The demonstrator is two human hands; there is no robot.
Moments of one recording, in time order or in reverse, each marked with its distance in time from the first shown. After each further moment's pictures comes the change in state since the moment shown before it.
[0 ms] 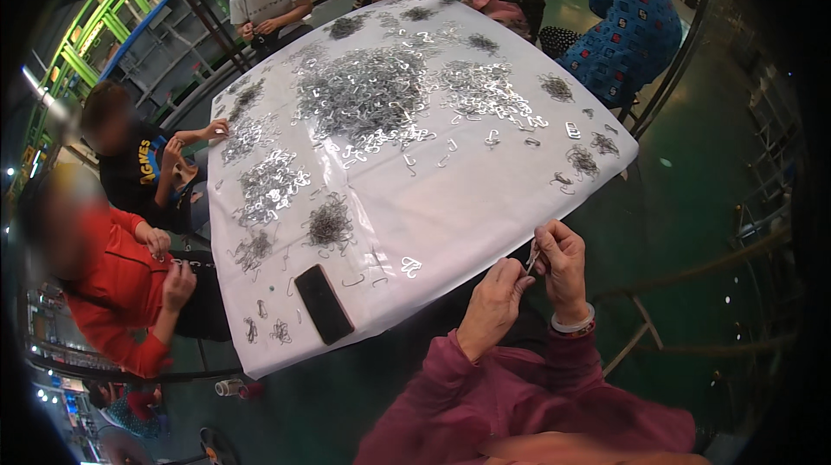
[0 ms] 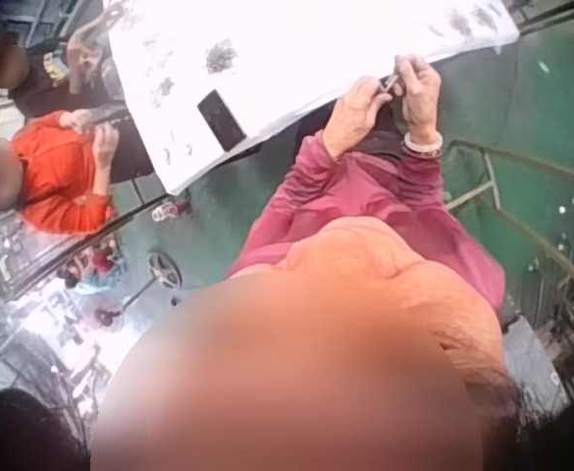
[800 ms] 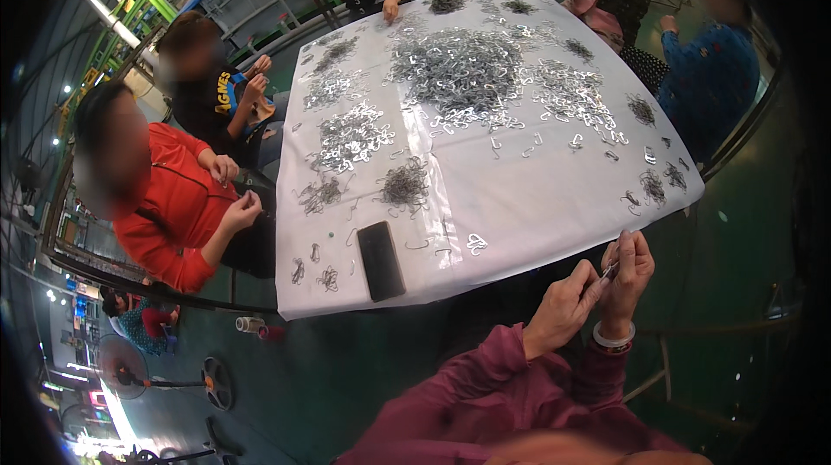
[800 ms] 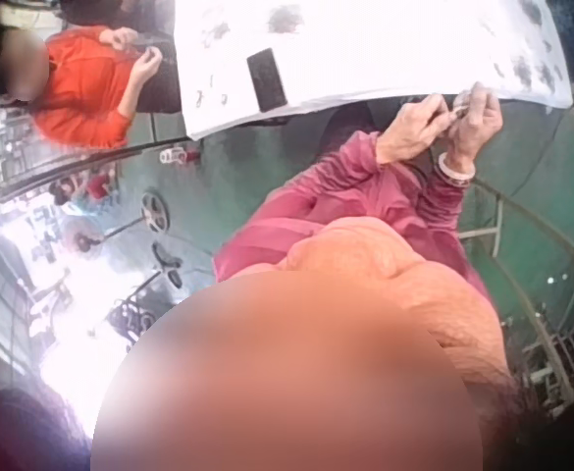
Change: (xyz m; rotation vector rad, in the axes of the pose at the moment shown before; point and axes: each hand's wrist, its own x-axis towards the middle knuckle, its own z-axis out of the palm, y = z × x) left_hand -0.010 0.022 0.012 -0.371 0.086 -0.153; right_hand -0.004 0.000 0.013 -0.001 0.100 -0.284
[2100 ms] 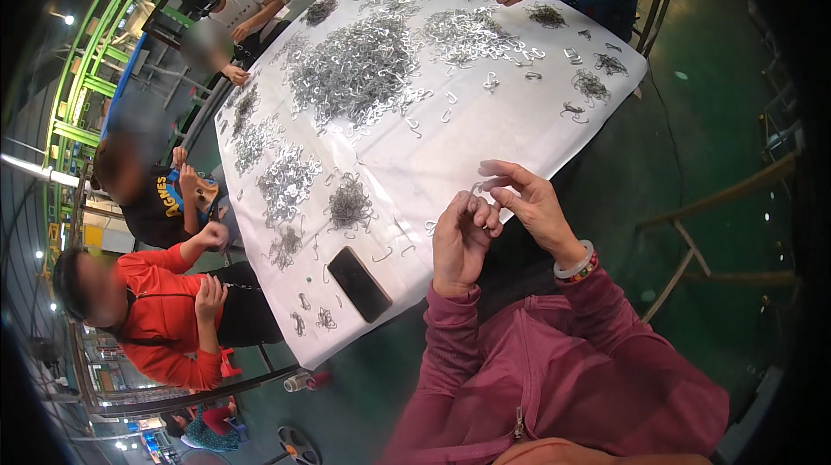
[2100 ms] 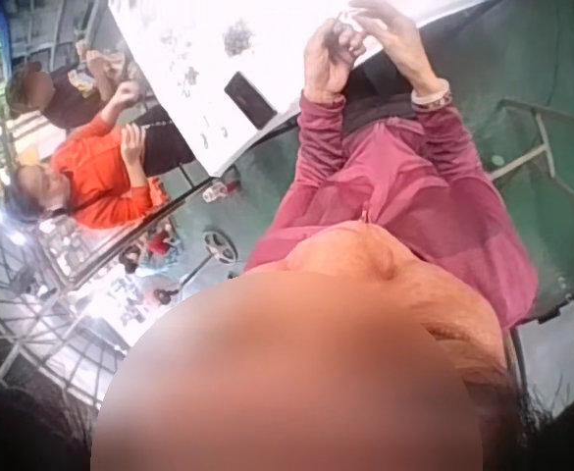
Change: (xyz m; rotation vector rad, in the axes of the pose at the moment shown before) left_hand 0.042 -0.028 -0.070 -0.941 0.026 -0.444; right_hand 0.000 0.043 0.019 0.046 -0.257 0.309
